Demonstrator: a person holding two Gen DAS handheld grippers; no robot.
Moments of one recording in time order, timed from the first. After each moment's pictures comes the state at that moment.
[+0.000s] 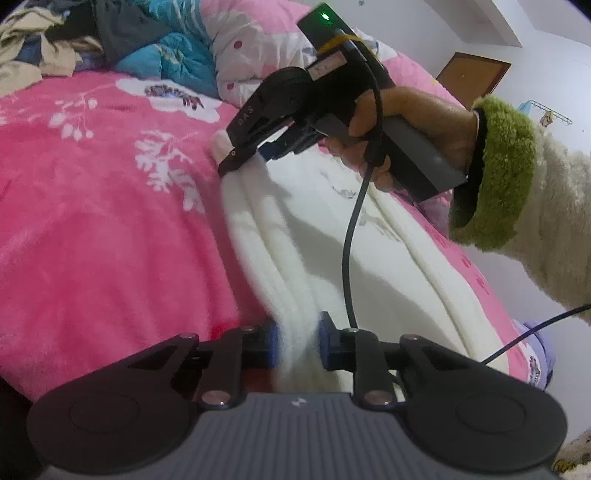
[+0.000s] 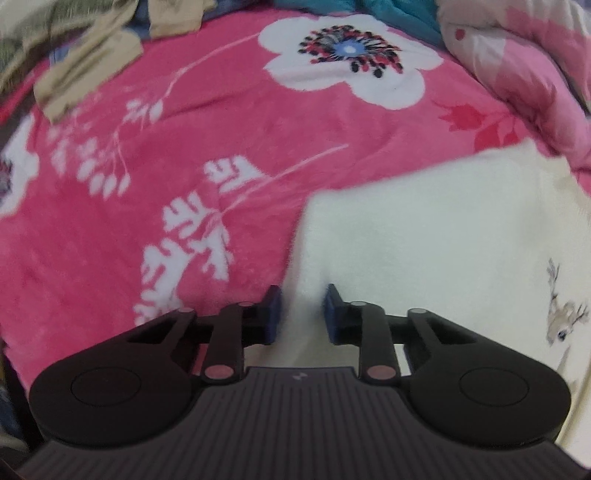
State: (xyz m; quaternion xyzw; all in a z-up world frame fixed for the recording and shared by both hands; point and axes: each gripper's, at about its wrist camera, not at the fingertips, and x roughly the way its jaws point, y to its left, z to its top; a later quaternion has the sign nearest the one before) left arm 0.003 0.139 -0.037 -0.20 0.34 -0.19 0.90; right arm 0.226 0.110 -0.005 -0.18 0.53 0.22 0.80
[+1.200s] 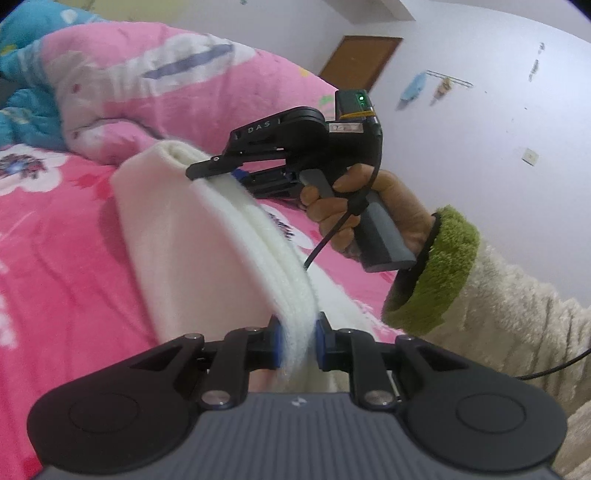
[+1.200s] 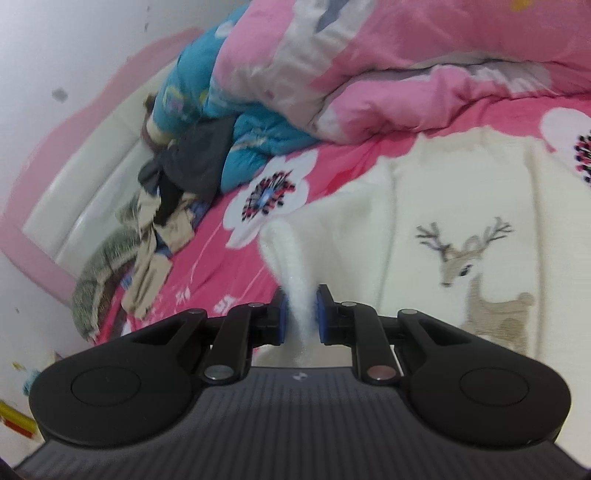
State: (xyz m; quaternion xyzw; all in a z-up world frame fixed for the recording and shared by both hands) left arm 0.052 0.031 0.039 -0.15 0.29 -0.36 0.87; right arm 0.213 -0.129 0.076 0.19 0.41 0.24 0.86
